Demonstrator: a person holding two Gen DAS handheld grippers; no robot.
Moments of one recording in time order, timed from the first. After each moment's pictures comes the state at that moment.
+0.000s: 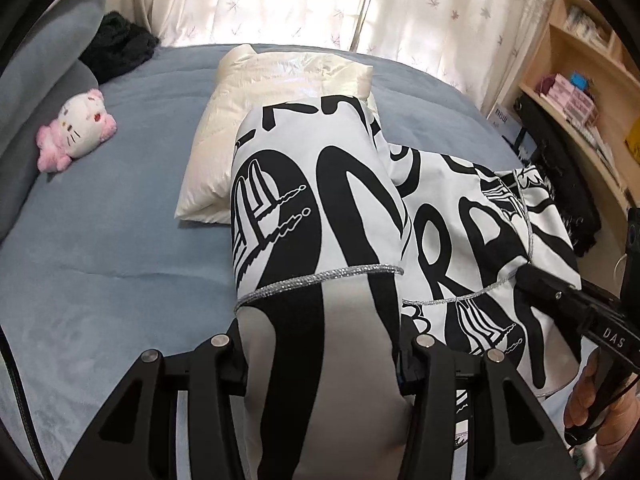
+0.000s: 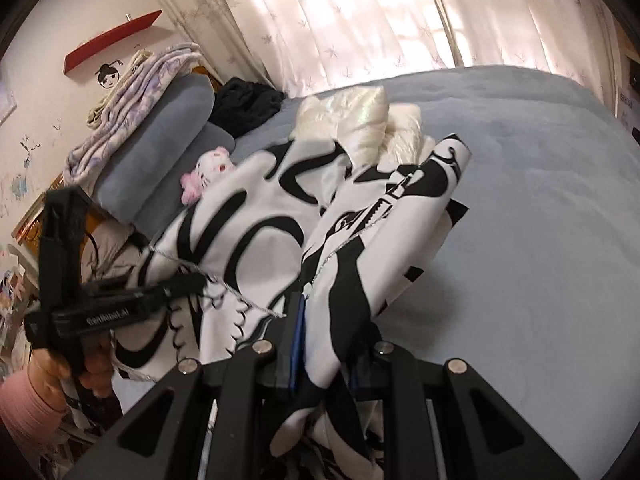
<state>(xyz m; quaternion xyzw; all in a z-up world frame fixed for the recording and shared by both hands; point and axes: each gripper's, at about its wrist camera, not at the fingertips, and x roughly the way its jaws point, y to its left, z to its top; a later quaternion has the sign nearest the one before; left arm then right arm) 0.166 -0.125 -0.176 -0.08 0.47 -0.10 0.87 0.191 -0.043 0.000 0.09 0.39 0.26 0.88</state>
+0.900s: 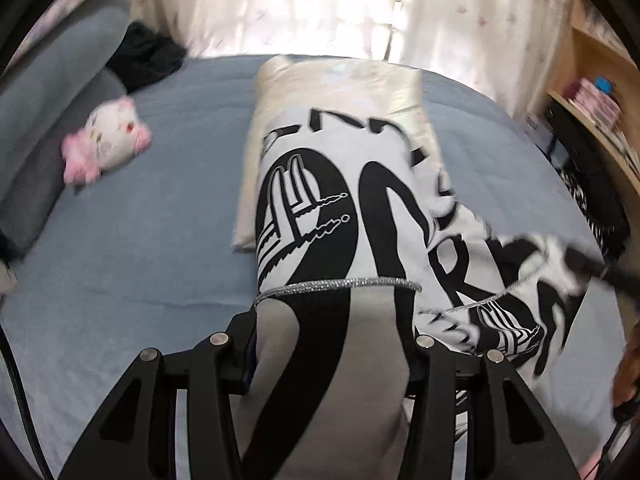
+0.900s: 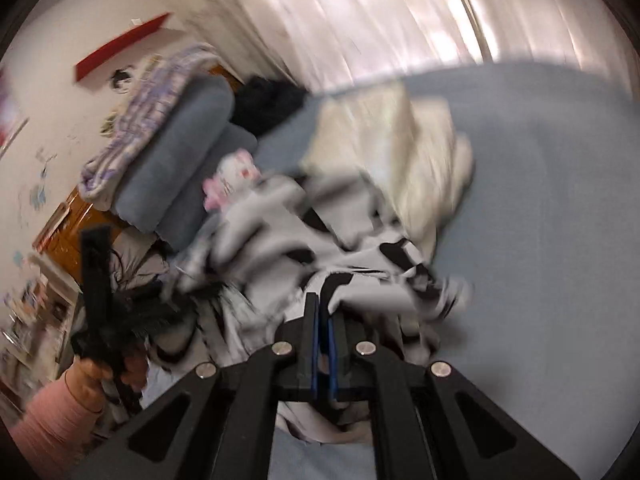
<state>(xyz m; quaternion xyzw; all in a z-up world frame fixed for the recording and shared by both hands) 0.168 -0.076 -0.201 -0.06 0.46 -0.05 0.89 0.242 -0.030 -0.024 0.13 0.43 0.30 0.84</state>
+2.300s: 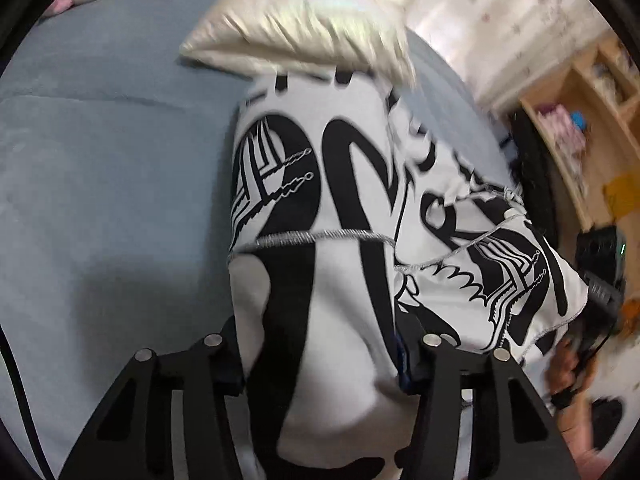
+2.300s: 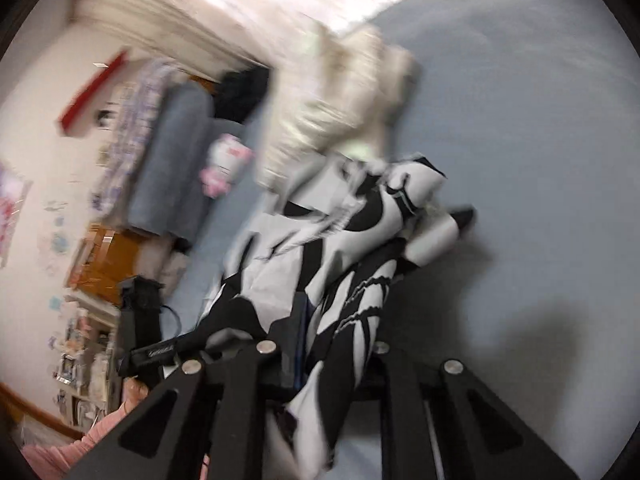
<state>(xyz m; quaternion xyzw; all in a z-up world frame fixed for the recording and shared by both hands) 0.073 -0.109 -0.302 -0.21 0.54 -0.14 0.80 0.172 -0.106 -0.094 0.24 0.50 0.28 0.78</state>
